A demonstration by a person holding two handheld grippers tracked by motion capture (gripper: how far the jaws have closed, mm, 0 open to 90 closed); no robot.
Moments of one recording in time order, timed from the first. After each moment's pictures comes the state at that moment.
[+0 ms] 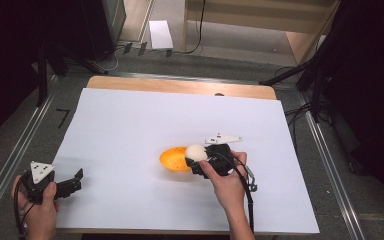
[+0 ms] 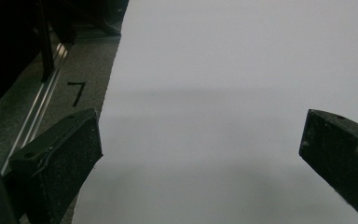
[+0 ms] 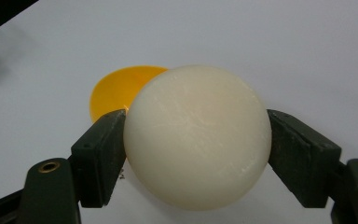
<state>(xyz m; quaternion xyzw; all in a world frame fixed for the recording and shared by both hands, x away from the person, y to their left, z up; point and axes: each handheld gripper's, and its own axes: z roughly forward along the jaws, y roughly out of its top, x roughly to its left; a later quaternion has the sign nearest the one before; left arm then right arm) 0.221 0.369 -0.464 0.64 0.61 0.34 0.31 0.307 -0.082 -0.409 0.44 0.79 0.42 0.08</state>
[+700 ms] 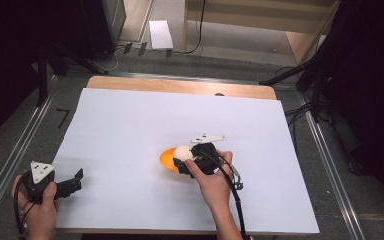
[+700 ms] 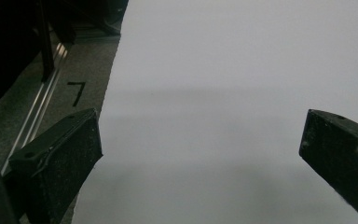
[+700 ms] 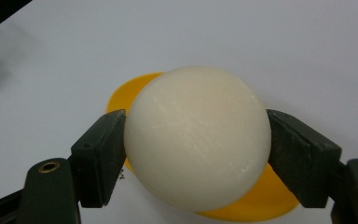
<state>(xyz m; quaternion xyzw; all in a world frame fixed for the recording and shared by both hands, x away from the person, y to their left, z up) 0.222 0.369 -0.464 0.65 0.61 0.34 0.31 0.312 -0.047 -0.419 0.44 0.80 0.41 0.07</state>
